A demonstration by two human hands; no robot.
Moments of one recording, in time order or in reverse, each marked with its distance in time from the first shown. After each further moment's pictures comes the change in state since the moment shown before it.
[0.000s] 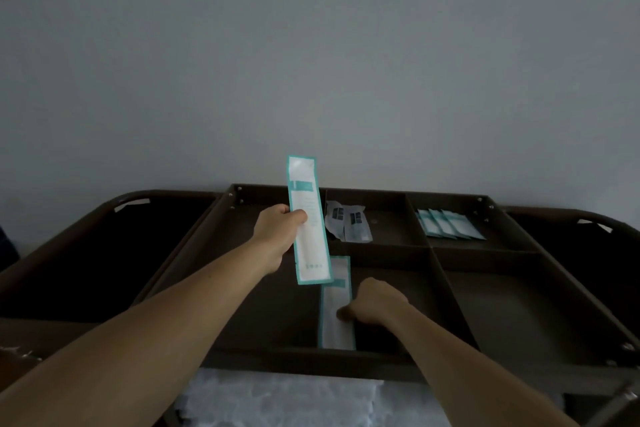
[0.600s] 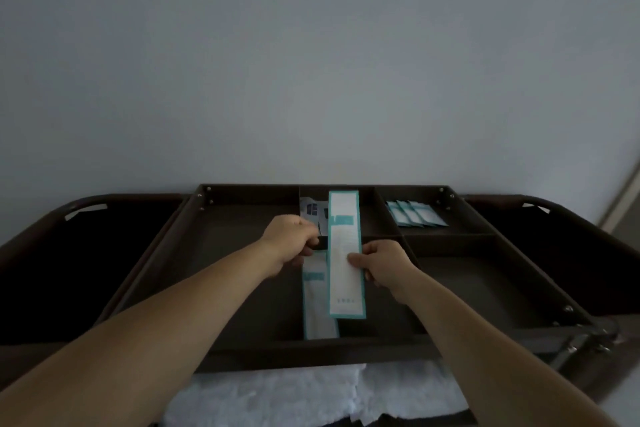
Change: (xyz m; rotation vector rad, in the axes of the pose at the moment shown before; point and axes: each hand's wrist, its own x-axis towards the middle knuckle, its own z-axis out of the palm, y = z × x) left_hand 0.001 -0.014 0.031 0.083 -0.321 -0.028; right_hand -0.029 0.021 -0.036 0.756 0.322 -0.074
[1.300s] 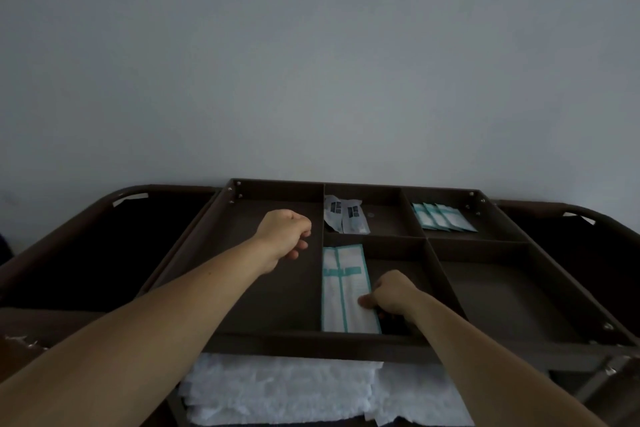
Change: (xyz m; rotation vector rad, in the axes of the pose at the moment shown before) left_hand -0.023 -0.005 -0.037 0.028 0.199 -0.016; right_hand 0.020 0.039 0.026 -0.477 -0.213 0.198
